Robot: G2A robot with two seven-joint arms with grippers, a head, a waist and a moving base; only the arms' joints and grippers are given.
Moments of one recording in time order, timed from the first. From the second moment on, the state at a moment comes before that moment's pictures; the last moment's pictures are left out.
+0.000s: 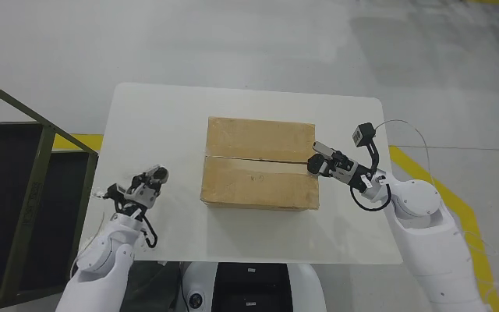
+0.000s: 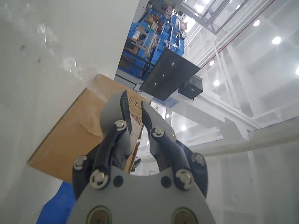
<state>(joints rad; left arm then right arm) 1.92 -1.20 -1.71 -1.83 -0.72 -0.06 -0.35 -1.32 -1.08 1.35 -1.66 0.34 -0.04 0.84</state>
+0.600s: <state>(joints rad) 1.83 -1.21 -1.59 -1.85 -0.62 -0.03 -0.33 -1.32 -1.08 1.35 -1.66 0.34 -0.04 0.84</state>
